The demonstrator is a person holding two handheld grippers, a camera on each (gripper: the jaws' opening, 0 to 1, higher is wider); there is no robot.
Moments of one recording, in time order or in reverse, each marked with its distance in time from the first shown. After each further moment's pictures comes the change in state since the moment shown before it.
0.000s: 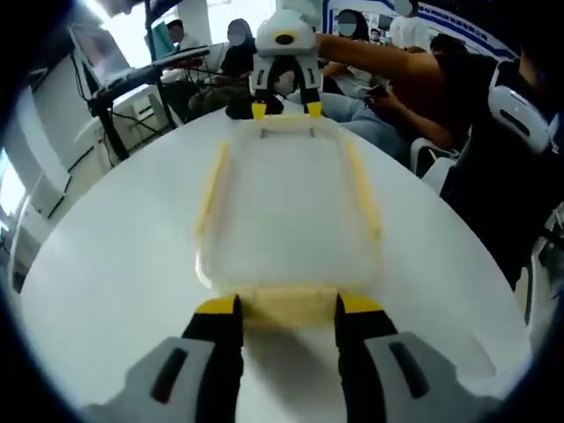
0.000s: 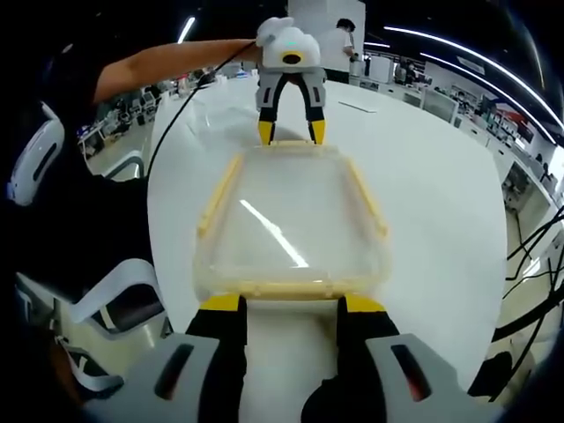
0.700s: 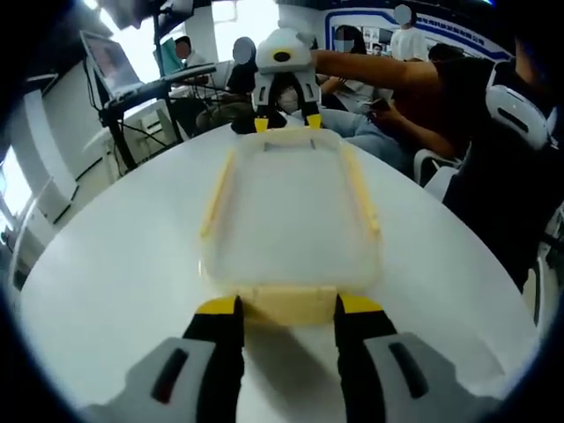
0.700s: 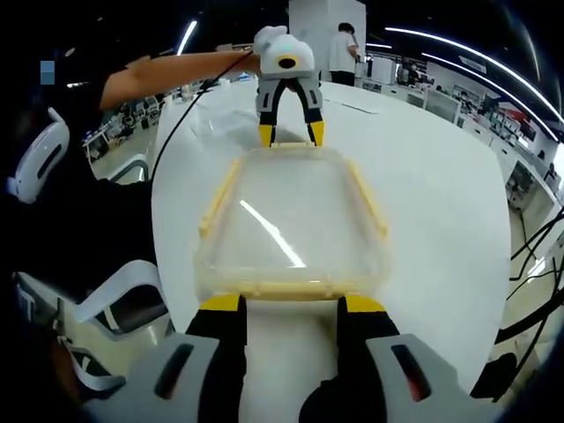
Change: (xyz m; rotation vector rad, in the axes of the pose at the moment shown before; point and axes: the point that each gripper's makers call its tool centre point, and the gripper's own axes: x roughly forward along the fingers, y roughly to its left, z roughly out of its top) left arm -0.005 0.012 0.001 0.003 -0.073 0.032; right arm -0.008 -0.026 0.001 0.013 -0.015 0.032
